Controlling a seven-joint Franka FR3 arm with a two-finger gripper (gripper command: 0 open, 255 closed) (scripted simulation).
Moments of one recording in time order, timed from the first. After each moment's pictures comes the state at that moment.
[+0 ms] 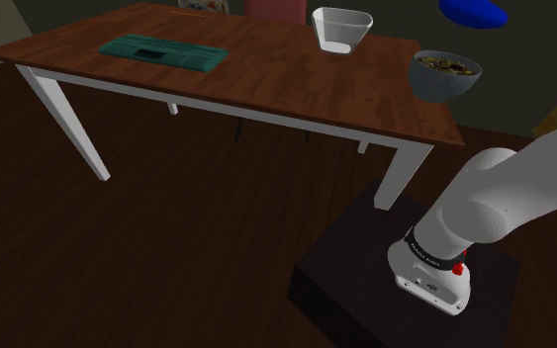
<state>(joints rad) -0.03 -0.43 -0.59 -1.49 -0.20 1.11 -0.95</state>
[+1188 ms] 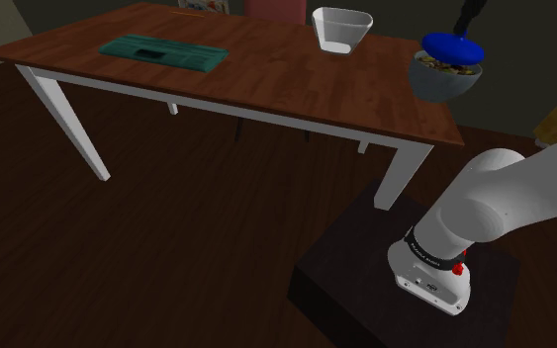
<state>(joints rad) -0.07 -0.59 -0.56 -1.85 -0.25 1.33 -0.89</state>
